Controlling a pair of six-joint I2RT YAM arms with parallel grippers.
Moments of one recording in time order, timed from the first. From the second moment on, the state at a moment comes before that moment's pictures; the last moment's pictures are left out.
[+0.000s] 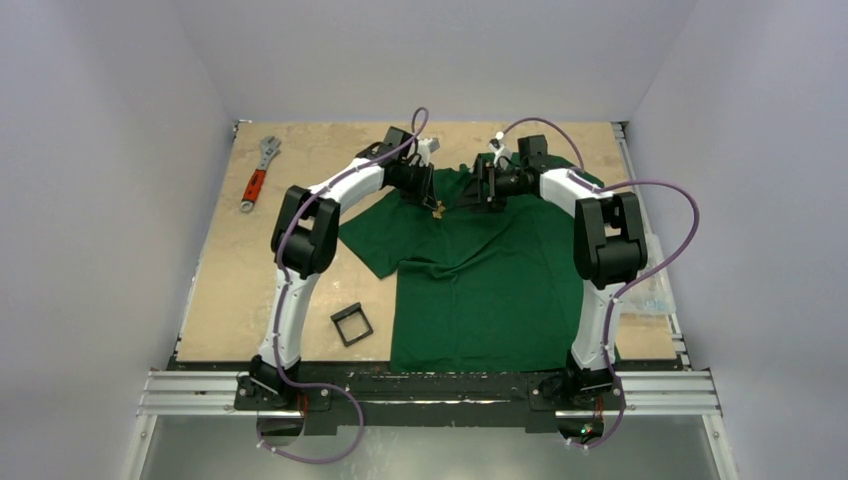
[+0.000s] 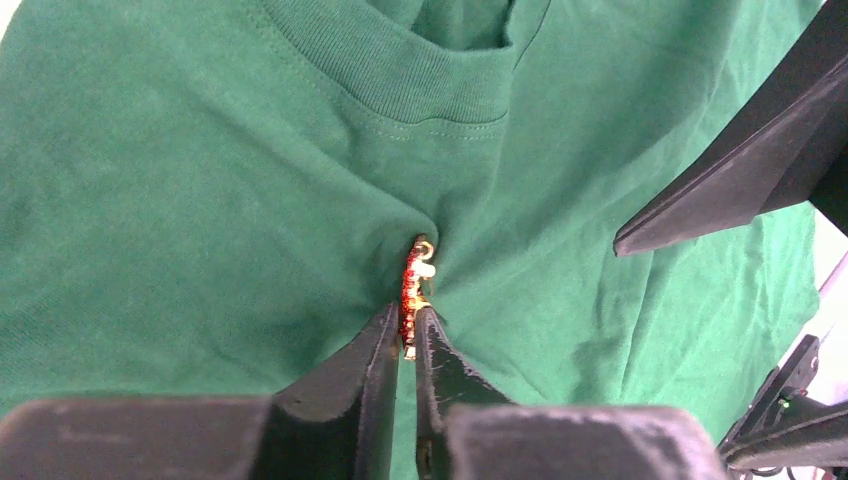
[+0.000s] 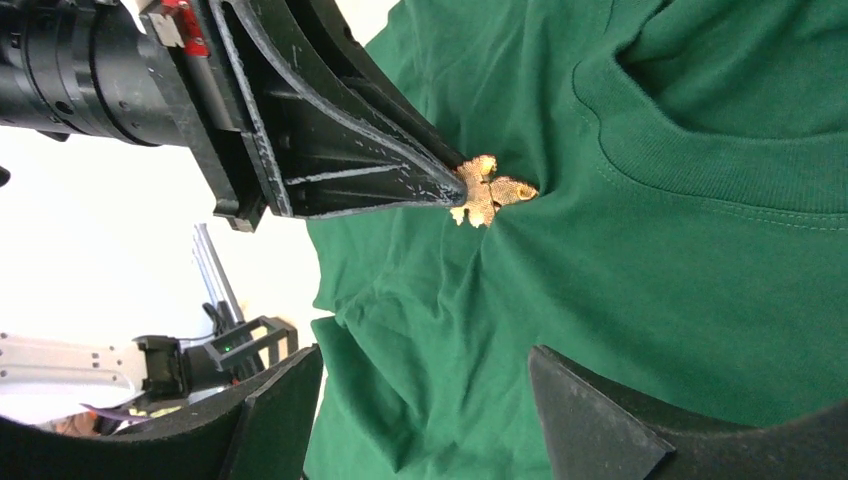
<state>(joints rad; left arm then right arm) -0.44 2.34 1.90 -0.50 0.50 -0.26 0.17 2.06 1.45 -0.30 -0.90 0.30</state>
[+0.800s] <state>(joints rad) -0.41 1.98 1.45 -0.02 0.93 -0.23 0.13 1.75 1.27 -0.36 -1.00 -0.20</state>
